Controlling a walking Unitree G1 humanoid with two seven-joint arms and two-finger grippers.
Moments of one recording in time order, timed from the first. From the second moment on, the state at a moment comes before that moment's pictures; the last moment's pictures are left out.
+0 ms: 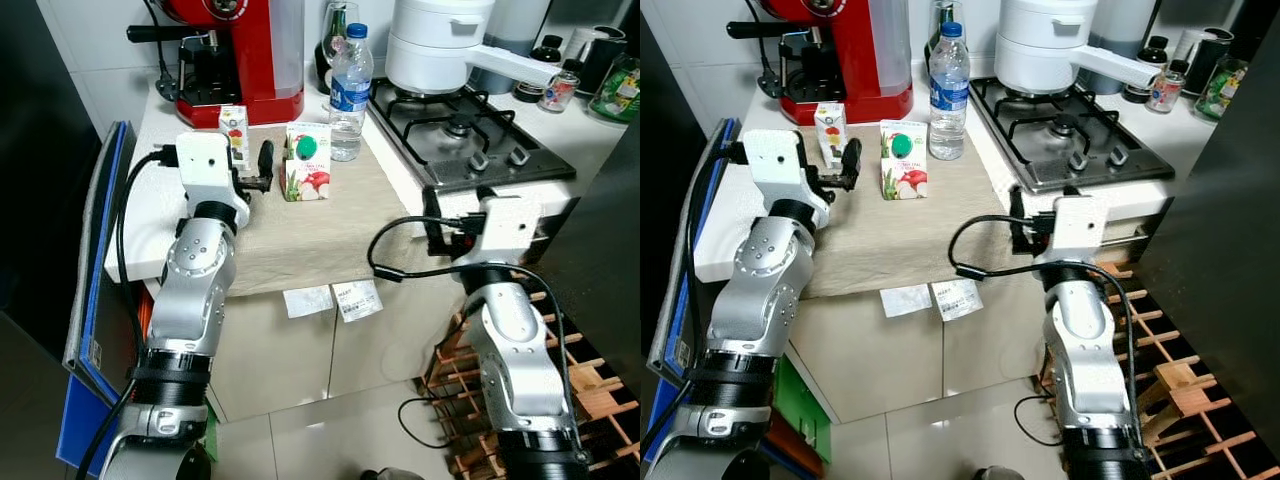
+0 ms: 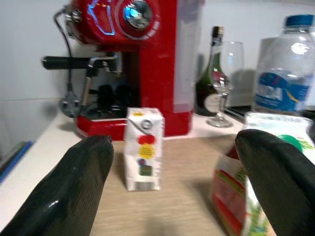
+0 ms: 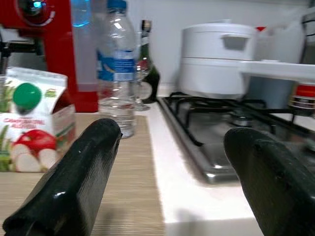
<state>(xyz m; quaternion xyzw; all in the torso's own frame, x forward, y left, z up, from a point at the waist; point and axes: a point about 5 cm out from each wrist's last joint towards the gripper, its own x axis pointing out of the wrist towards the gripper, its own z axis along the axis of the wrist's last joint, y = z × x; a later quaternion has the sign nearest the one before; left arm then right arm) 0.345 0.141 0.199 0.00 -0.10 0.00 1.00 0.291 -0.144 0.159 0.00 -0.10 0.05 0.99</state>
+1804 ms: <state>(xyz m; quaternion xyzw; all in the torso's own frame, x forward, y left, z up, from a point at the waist) 0.300 0.122 0.286 0.02 -0.34 -0.06 0.94 0.283 -0.153 0.258 -0.02 -0.32 0.02 0.95</state>
